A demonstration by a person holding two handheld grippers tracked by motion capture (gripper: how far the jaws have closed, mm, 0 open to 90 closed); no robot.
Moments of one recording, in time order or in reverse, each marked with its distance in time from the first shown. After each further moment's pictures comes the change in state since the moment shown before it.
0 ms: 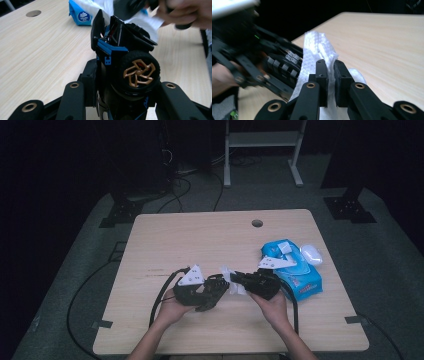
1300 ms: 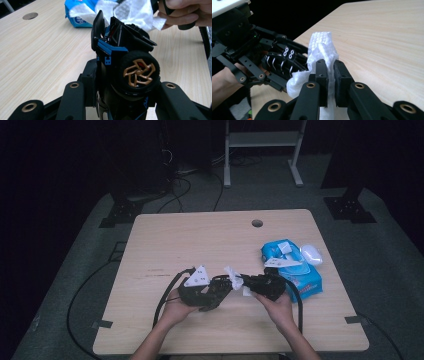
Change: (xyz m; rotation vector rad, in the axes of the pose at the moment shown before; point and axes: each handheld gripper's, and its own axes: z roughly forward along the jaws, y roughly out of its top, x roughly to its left) left arm -0.005 0.005 0.008 -0.004 -0.004 0.011; right arm -0.015 -0.008 -0.009 0.038 0.044 0.119
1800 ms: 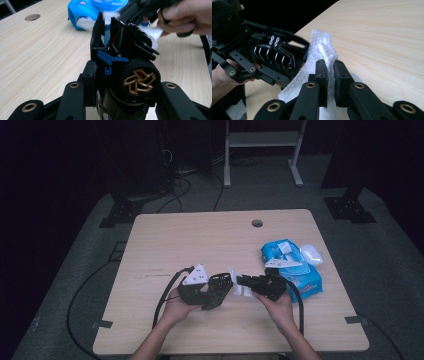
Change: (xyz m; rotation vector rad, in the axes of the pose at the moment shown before) left arm 0.003 0.000 0.002 -0.029 0.000 -0.023; right arm -0.007 -0.005 0.002 0.010 -0.025 0.017
